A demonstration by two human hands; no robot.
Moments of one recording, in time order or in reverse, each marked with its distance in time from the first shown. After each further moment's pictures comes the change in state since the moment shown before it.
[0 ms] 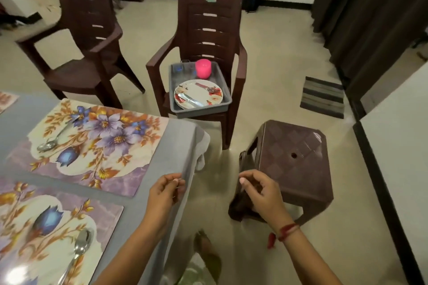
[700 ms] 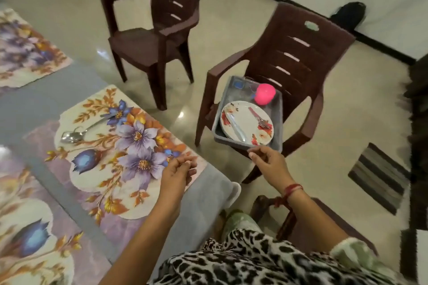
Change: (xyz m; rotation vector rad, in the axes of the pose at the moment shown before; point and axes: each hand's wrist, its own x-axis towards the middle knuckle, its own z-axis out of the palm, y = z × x) left_hand 0.193 0.094 -0.001 -0.328 0.342 -0.016; right_hand 0.337 -0.048 0.085 -0.232 -0.400 -0.024
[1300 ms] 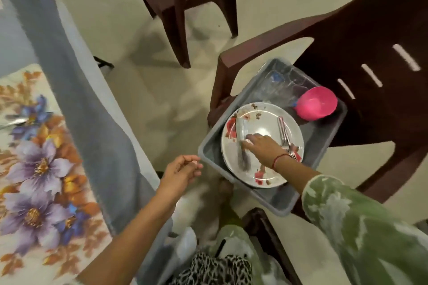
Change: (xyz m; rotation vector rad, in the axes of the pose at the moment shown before) left_hand 0.231 -0.005 0.192 0.069 0.273 -0.342; right_hand 0.417 0.189 0.032 -1.138 -0.925 -0.731
